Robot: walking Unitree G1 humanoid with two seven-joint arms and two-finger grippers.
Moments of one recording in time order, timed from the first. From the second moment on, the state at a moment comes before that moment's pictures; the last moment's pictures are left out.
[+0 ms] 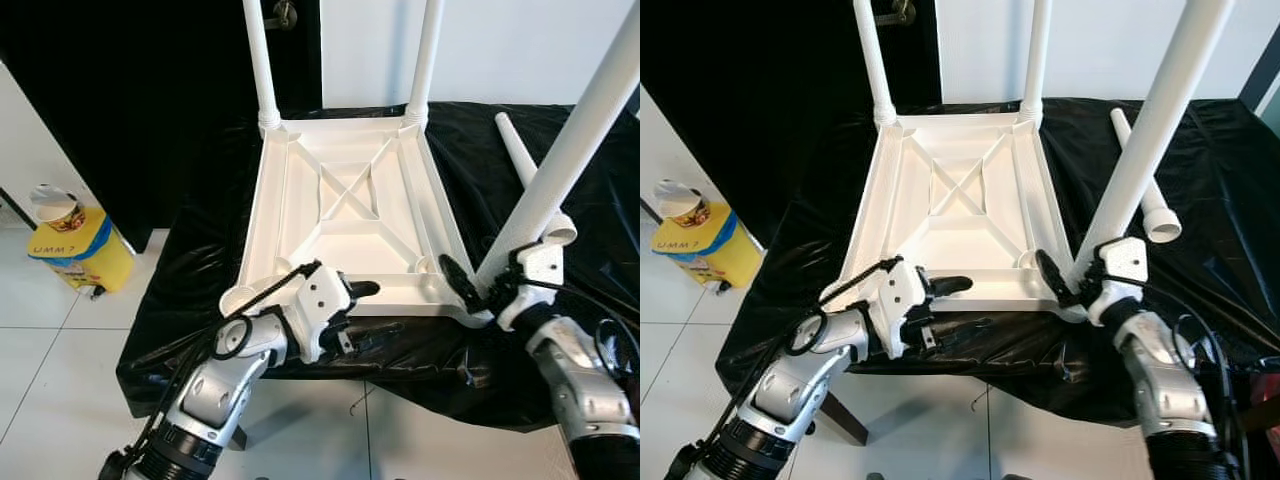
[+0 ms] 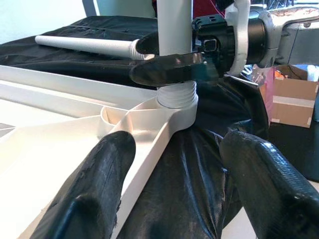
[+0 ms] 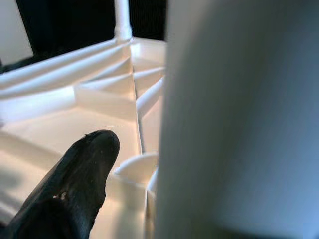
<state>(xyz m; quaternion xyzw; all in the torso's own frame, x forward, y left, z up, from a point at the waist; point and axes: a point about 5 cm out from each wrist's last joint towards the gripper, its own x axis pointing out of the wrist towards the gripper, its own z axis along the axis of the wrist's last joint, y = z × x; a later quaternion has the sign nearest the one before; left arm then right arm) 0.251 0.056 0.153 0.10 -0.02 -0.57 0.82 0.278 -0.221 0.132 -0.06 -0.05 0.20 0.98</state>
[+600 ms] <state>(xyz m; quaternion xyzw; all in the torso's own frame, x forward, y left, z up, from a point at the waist) 0.249 0.057 0.153 0.11 -0.03 -0.57 0.82 0.277 -0.243 0.122 -0.07 -0.02 0.24 0.97</state>
